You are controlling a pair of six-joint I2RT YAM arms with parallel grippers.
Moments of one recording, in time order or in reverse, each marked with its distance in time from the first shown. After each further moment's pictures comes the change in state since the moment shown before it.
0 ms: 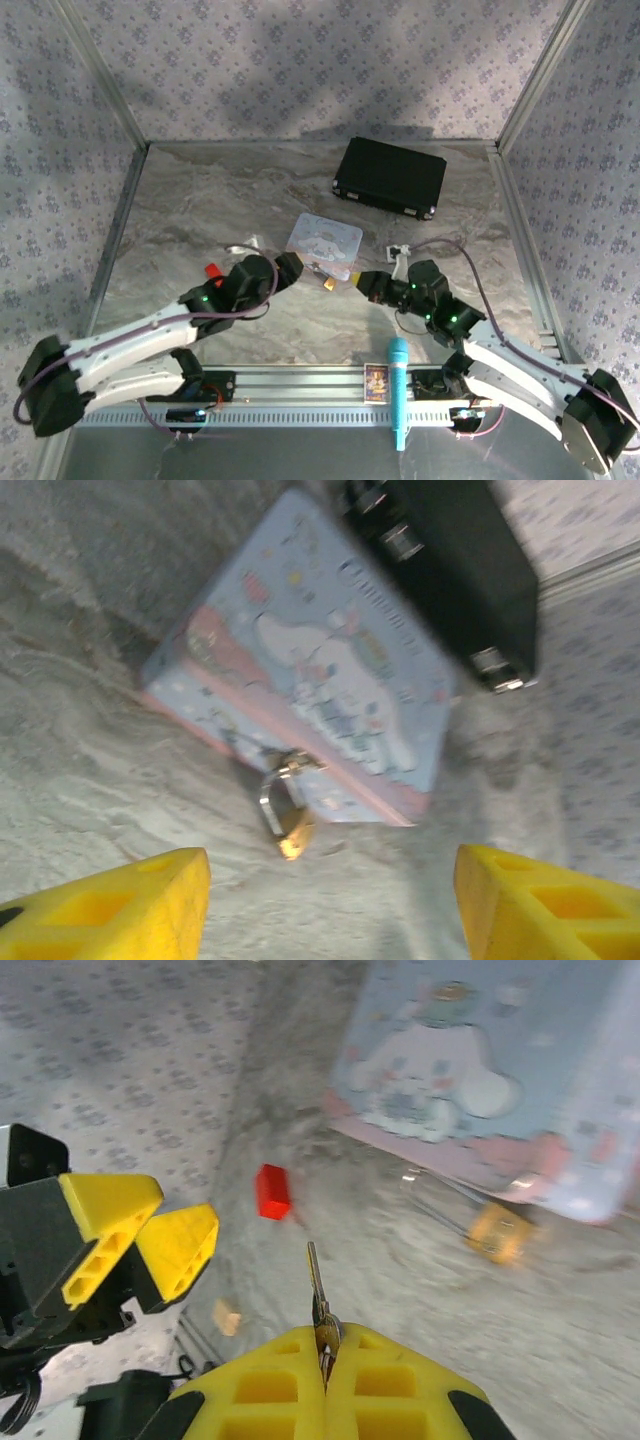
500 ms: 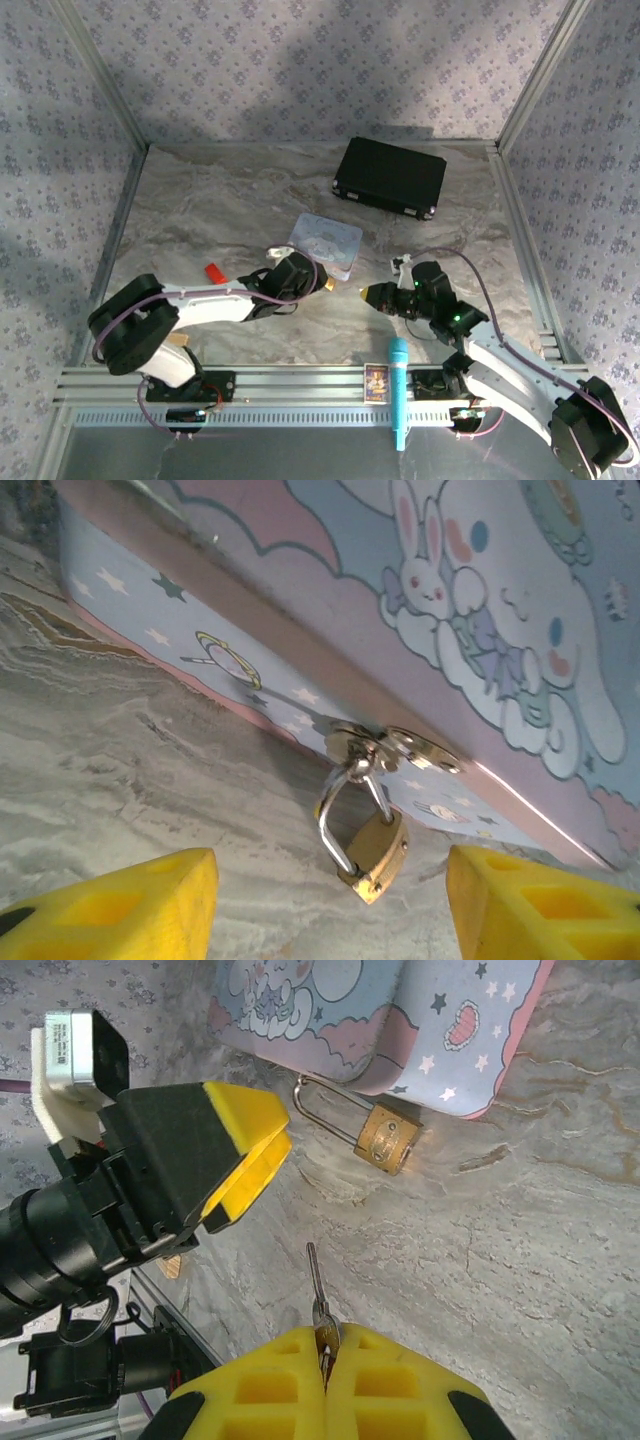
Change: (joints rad) left arm 0.008 0.463 0.051 0.250 0.090 -0.002; right arm -0.107 0.006 -0.032 -0.136 -0.158 -0.077
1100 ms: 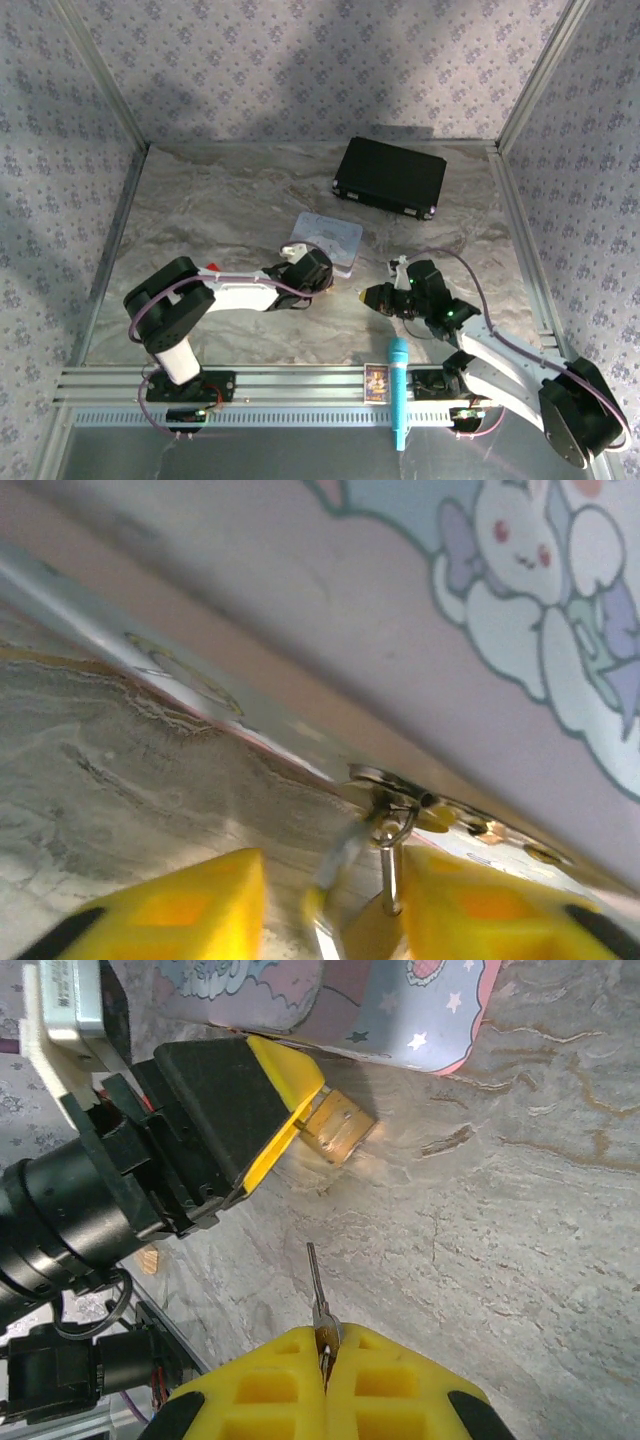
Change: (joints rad) left arm -0.018 0.193 0.154 -0.078 -0.052 -0.027; right arm -0.012 0.119 -0.008 0.061 -0.024 -0.006
